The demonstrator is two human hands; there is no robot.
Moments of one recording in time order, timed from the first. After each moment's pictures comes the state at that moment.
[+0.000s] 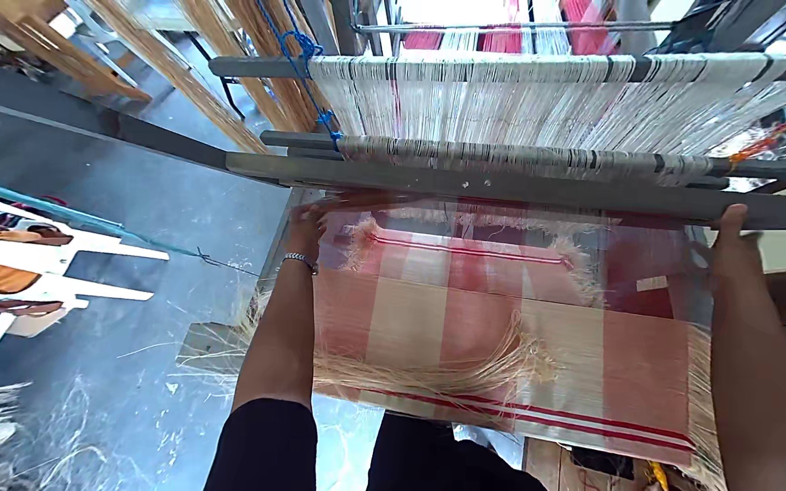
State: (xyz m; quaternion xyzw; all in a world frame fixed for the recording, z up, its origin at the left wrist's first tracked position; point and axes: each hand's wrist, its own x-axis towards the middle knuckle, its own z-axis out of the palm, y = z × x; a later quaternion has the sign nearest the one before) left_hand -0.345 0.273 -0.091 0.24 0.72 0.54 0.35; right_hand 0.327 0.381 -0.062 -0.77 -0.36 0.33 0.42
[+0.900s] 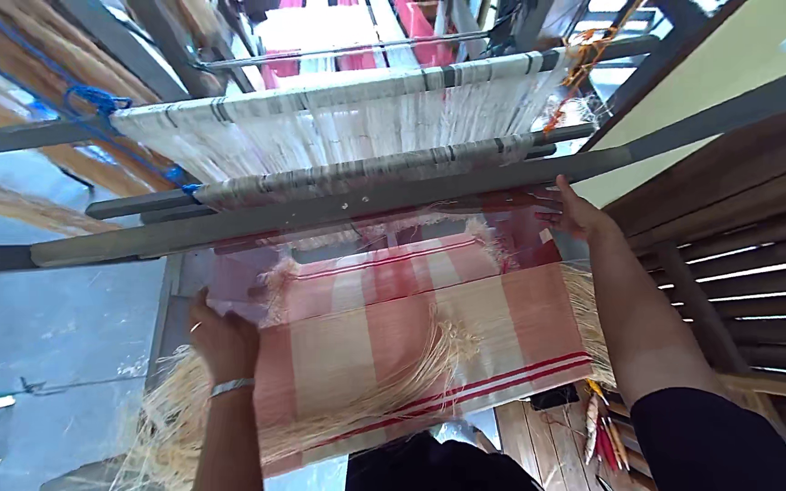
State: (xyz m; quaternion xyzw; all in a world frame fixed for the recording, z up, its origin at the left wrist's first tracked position) left_hand -0.271 0.207 -0.100 0.52 0.80 0.30 0.05; right_hand 0.387 0.383 -0.081 -0.64 -0.34 0.59 0.35
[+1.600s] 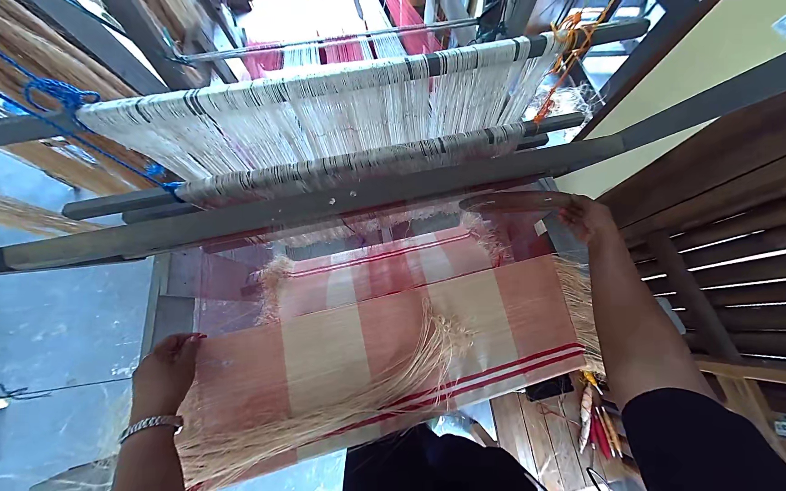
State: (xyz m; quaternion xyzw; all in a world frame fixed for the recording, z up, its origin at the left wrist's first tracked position) left_hand -0.343 0.169 -0.088 0.48 0.84 0.16 0.20; right_hand 0.411 0.356 -0.103 -0.69 -0.16 0.46 0.54
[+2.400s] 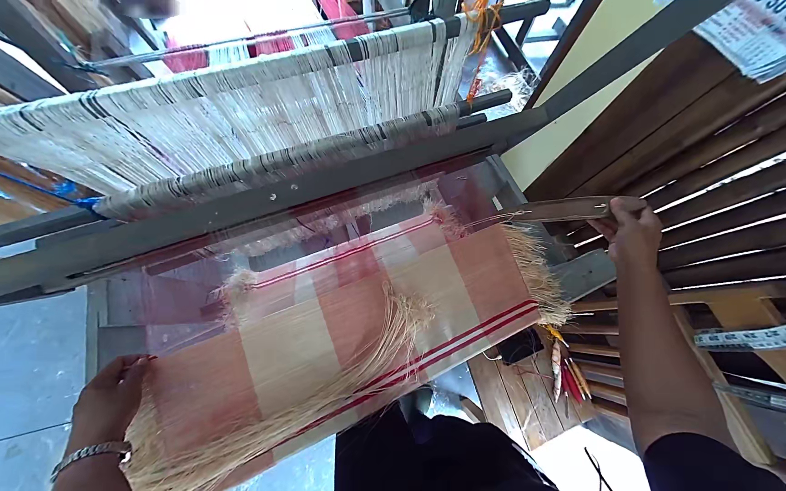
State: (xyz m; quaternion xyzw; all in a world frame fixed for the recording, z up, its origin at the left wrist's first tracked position) left_hand -0.353 0.170 -0.095 0.47 0.82 0.18 0.26; right_hand 0.467 0.185 -0.047 -0.68 -0.20 0.22 0.67
